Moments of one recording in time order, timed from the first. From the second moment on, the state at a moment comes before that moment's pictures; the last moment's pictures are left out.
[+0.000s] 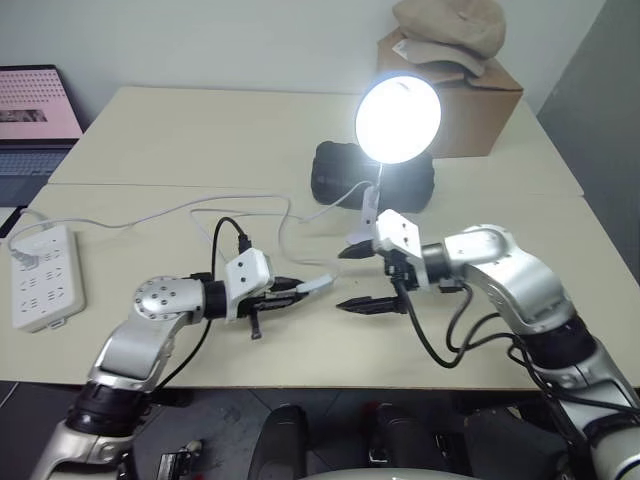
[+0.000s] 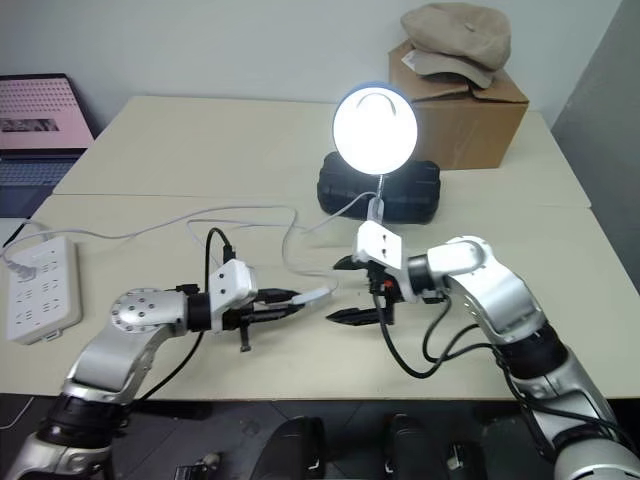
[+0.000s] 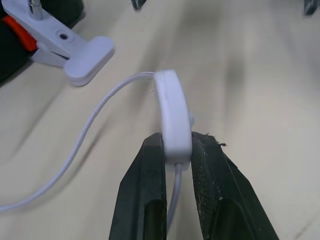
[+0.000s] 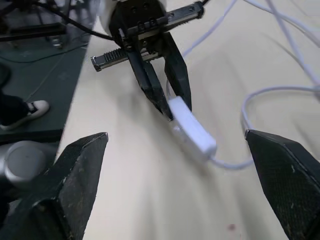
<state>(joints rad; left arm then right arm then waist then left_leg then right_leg) -0.25 0.66 -0.11 -0.10 -0.22 0.18 -1.02 -0.59 -0.55 0.30 -0.28 0.31 0.69 1.04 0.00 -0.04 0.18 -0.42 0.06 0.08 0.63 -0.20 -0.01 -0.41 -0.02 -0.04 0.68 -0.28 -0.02</state>
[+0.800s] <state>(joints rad) -0.30 0.60 -0.11 0.15 -0.15 -0.02 -1.01 -0.34 -0.66 0.19 -0.57 0.31 0.76 0.79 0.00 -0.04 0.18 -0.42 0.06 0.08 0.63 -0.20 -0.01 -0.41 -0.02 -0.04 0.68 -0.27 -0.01</state>
